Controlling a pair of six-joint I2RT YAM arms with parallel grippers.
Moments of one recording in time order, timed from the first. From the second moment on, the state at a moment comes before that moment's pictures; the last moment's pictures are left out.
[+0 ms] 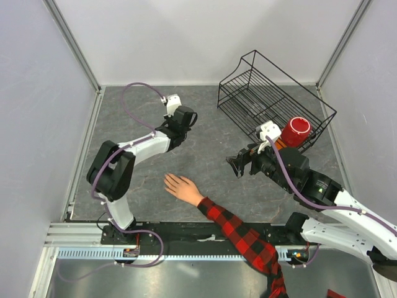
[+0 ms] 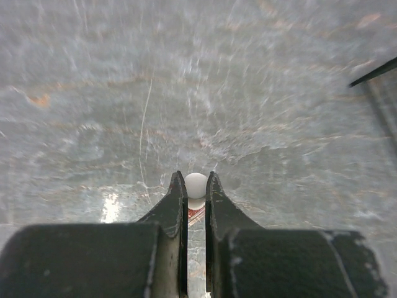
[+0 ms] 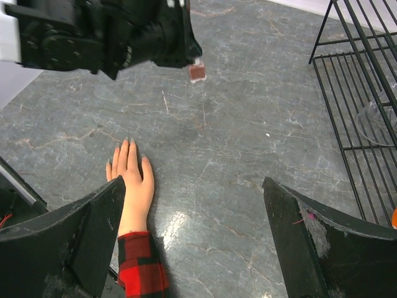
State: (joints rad) left arm -0.57 1.75 1.16 -0.01 -0.60 -0.56; right arm 0.93 0.76 0.90 -0.38 0.27 0.25
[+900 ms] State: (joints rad) left arm -0.58 1.92 1.23 -0.10 -0.72 -0.74; right arm 0.93 0.76 0.87 -0.39 0.27 0.26
